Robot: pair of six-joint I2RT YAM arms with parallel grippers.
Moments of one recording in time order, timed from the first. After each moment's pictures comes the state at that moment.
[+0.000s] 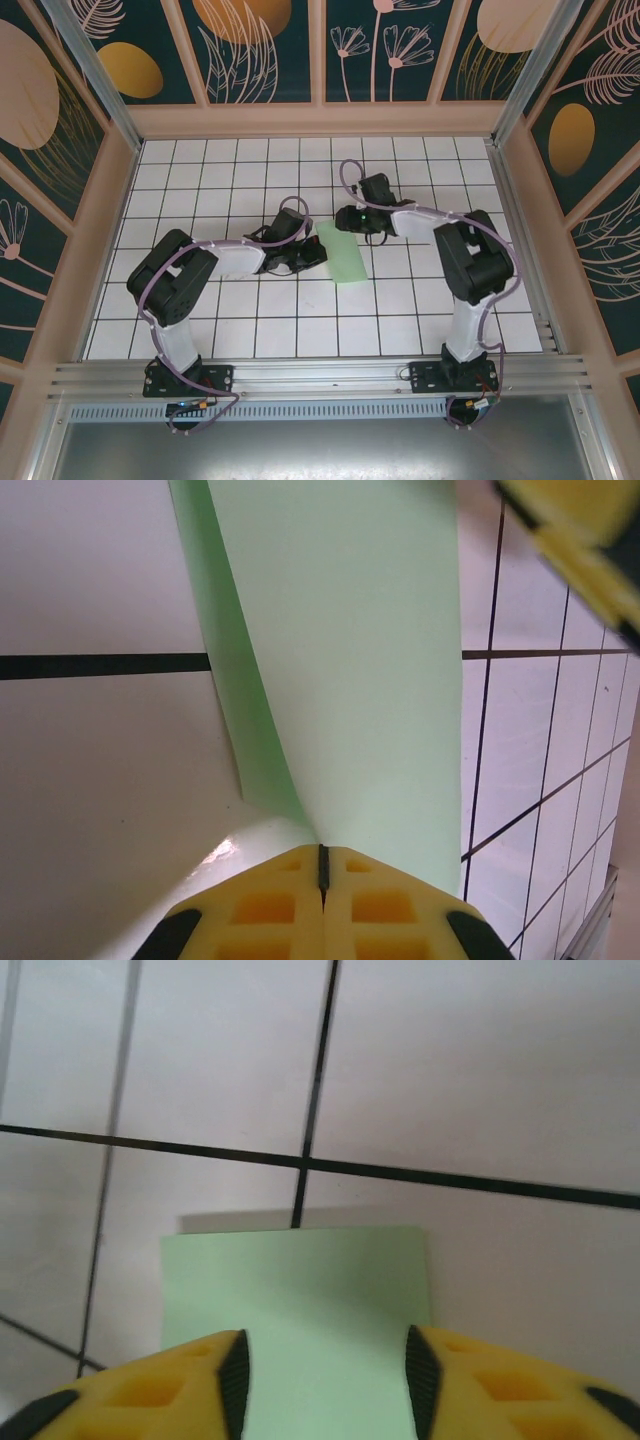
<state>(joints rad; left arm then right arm) -0.67 1.83 0.90 0.09 0.38 -0.95 0.47 1.86 1.12 -0.15 -0.24 0.43</state>
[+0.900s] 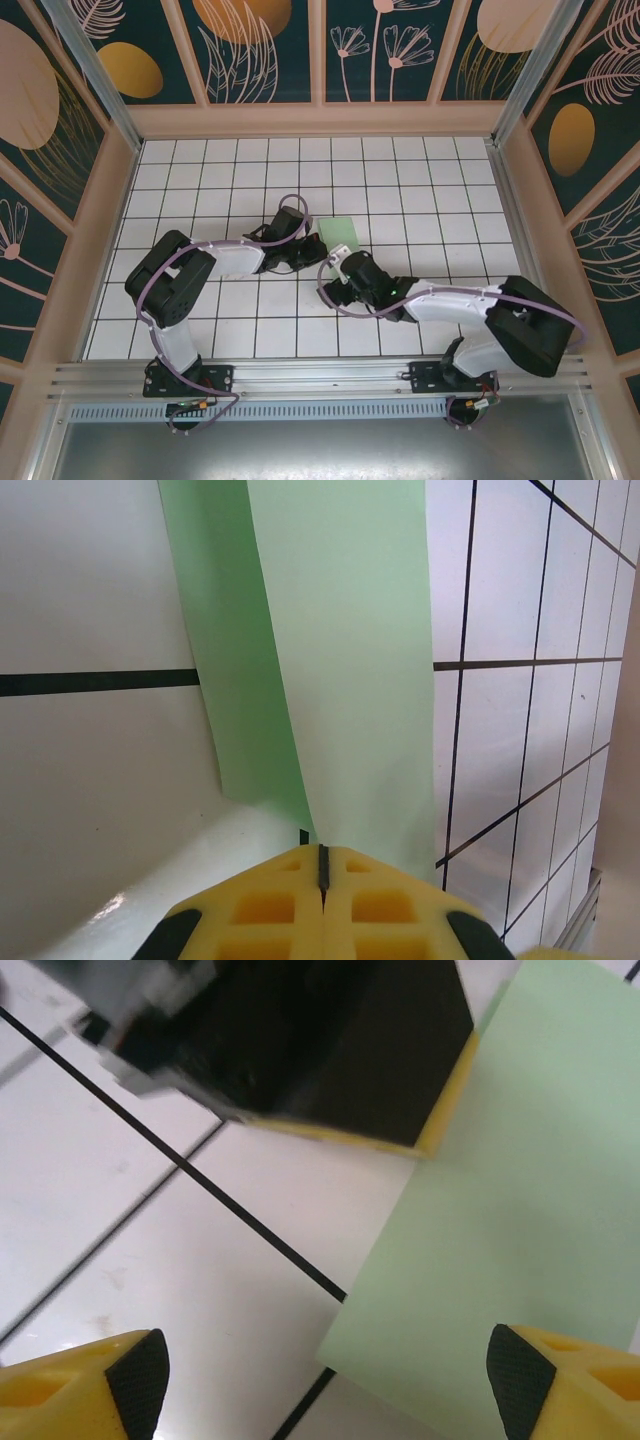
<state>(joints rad) -0.67 1.82 0.91 0.11 0.38 -0.96 0.98 1.40 0.55 0.08 0.17 0.16</state>
